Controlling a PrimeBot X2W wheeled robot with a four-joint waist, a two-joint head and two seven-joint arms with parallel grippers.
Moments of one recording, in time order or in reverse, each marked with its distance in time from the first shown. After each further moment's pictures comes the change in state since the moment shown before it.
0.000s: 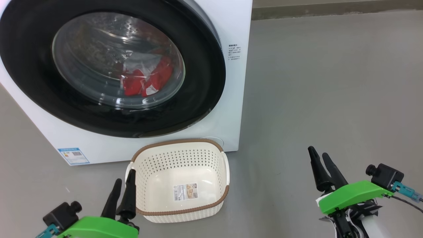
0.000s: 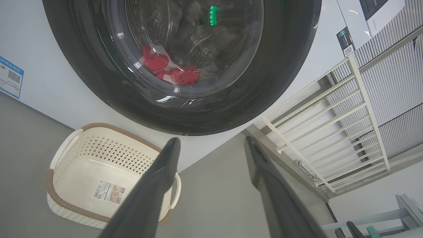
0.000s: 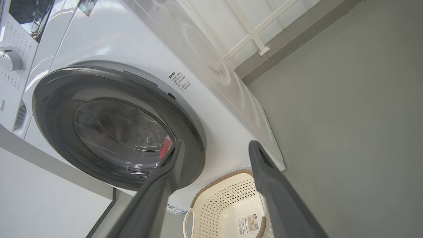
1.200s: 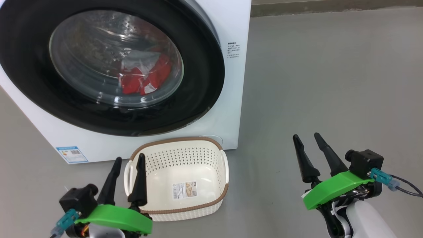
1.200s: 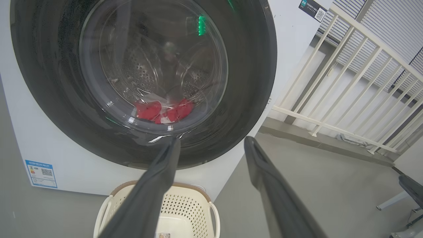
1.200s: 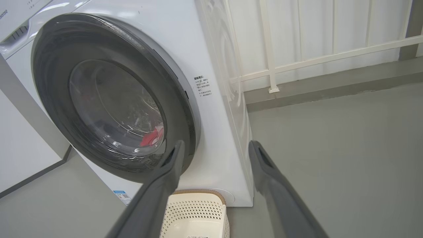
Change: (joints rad) left arm -0.062 0.007 -0.057 -0.014 0.407 0.048 -0.104; right arm -0.079 -0.013 0.063 0.015 -0.419 0.001 -0.101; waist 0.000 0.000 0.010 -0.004
